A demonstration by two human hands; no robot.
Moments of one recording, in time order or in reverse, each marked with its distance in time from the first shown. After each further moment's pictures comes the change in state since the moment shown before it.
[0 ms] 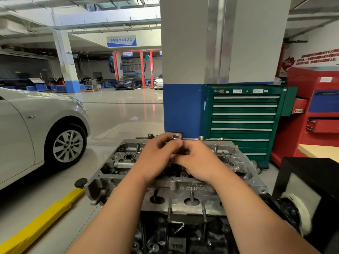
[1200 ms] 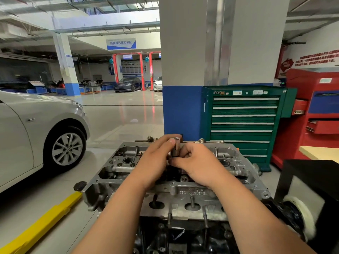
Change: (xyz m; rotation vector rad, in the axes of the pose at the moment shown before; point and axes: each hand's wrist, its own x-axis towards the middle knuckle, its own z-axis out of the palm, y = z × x) left_hand 0.002 -0.003 -0.002 -0.029 0.004 -0.039; right_hand 0.002 0.005 0.000 -0.032 0.093 0.045
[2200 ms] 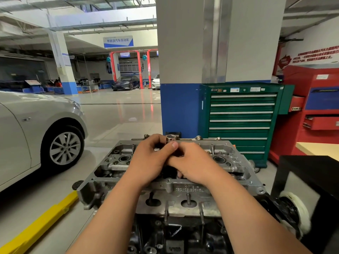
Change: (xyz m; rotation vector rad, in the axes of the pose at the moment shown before) left_hand -0.001 -0.005 -0.002 0.150 0.089 0.086; right_hand -0.004 -0.005 0.001 -0.056 -0.091 -0.028
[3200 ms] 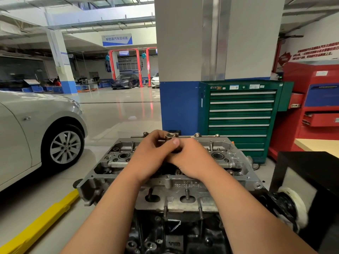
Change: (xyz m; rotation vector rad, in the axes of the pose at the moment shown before) left_hand 0.001 0.004 0.003 -0.163 -0.093 -0.105; right_hand 0.000 -0.004 0.003 -0.038 0.057 -0.027
